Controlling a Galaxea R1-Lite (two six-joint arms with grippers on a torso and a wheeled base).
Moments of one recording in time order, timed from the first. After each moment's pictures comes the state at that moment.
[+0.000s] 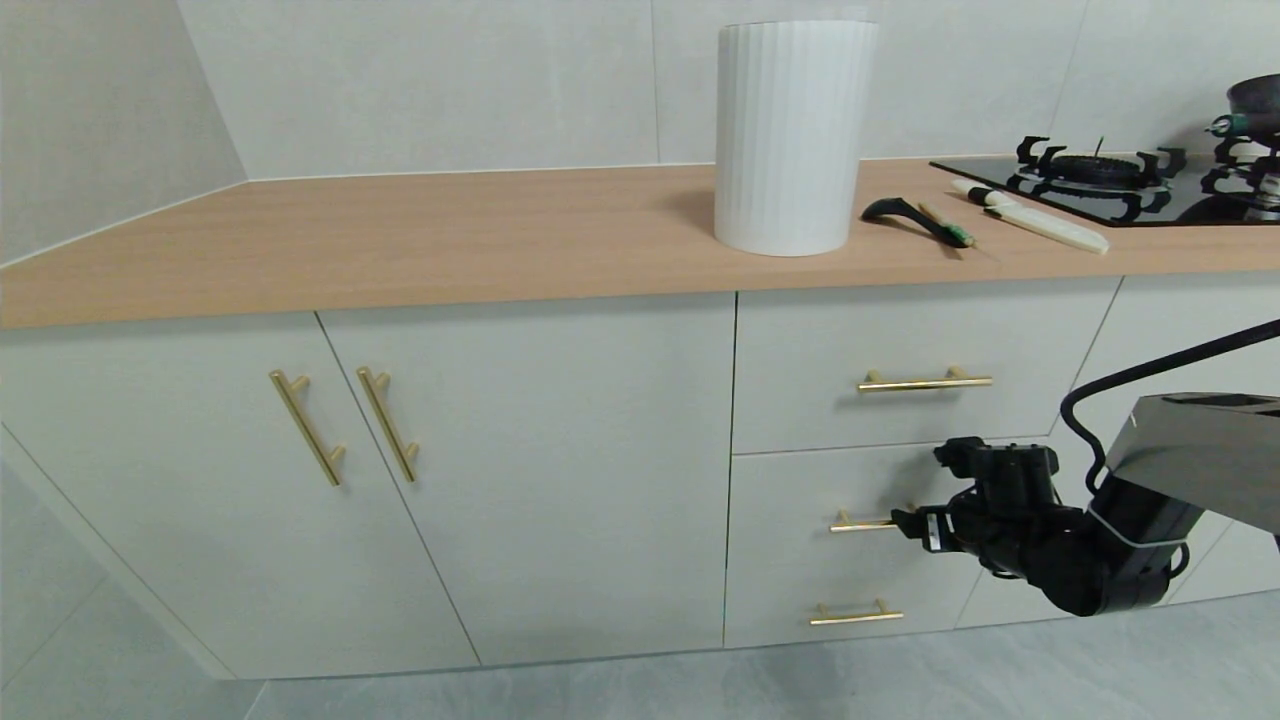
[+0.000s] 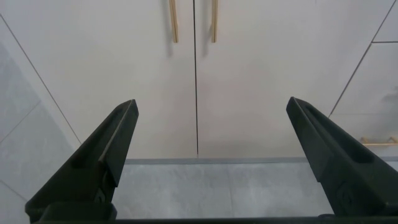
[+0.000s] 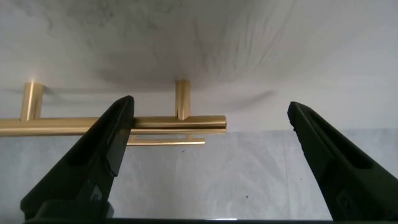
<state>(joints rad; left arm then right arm) 0.00 0.00 0.00 0.00 0.05 -0.01 0.11 2.39 -0.86 -0.93 -0.10 -0.01</state>
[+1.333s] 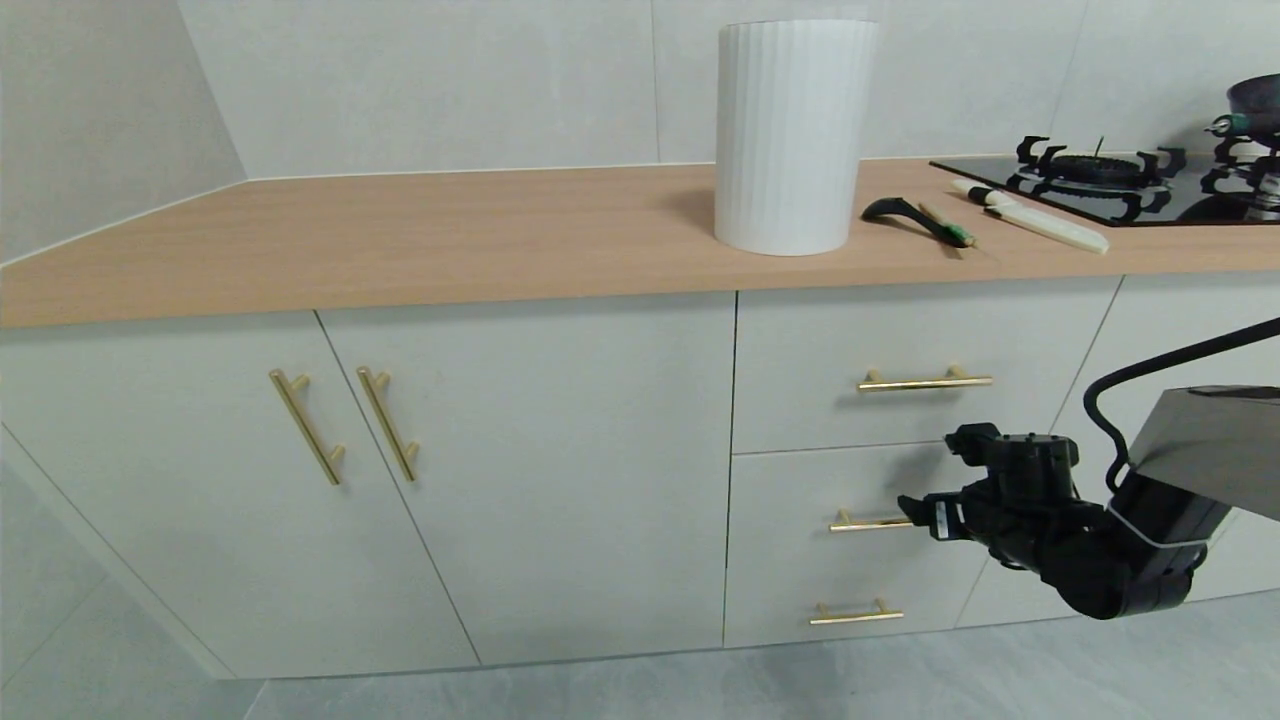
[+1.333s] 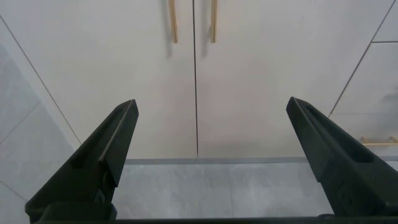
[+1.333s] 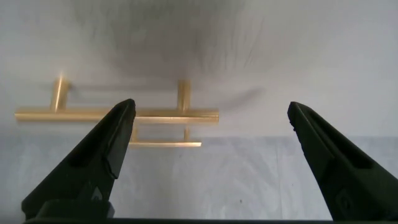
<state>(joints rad) 0.00 0.00 0.00 0.00 0.05 -0.01 0.11 2.33 -0.81 -1.02 -0.10 -0.02</state>
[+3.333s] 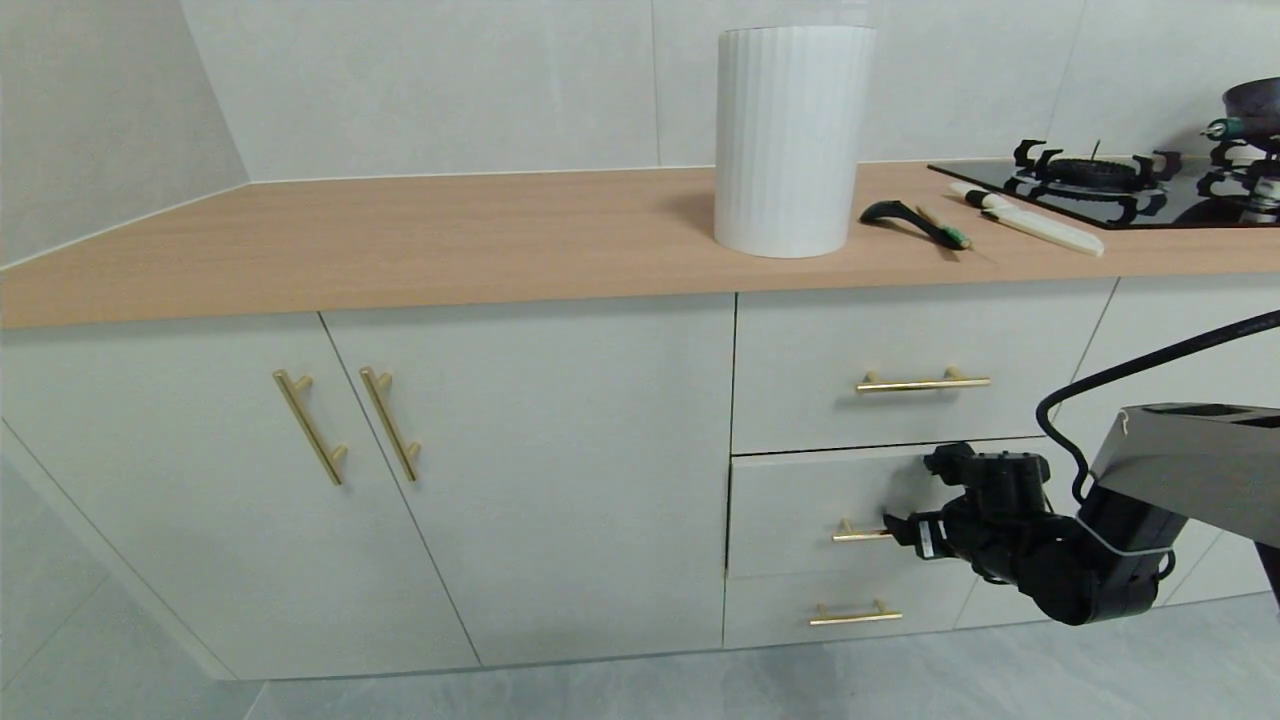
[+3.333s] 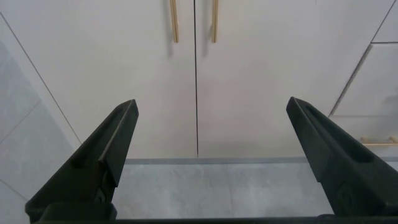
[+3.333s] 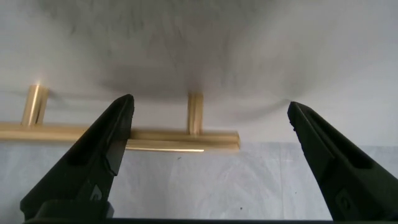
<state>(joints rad) 0.00 0.00 0.00 0.00 0.05 -0.01 0.13 2.47 -0.85 -0.97 -0.08 -0.06</state>
